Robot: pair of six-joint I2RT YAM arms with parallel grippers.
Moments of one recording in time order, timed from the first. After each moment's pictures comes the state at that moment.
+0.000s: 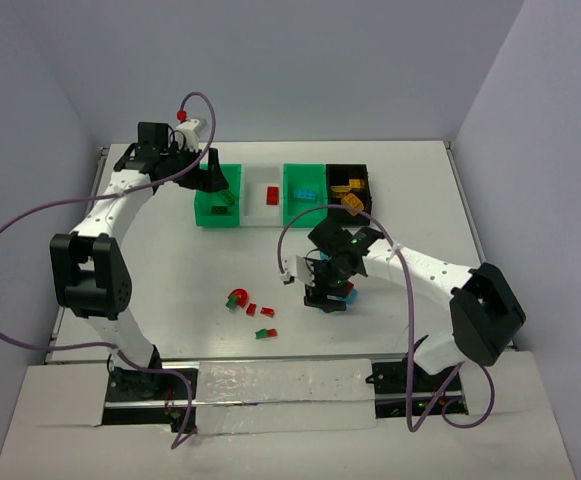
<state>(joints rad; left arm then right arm) -0.13 1.76 1.52 -0.48 0.53 0.05 0.73 1.46 0.97 -0.81 -0.33 -0.80</state>
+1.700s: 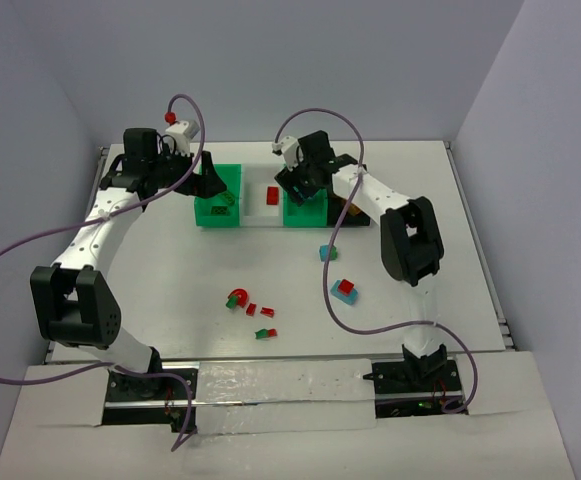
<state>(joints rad) -0.13 1.56 1.37 -0.42 0.56 0.00 0.46 2.13 1.78 -0.48 -0.11 -0.35</state>
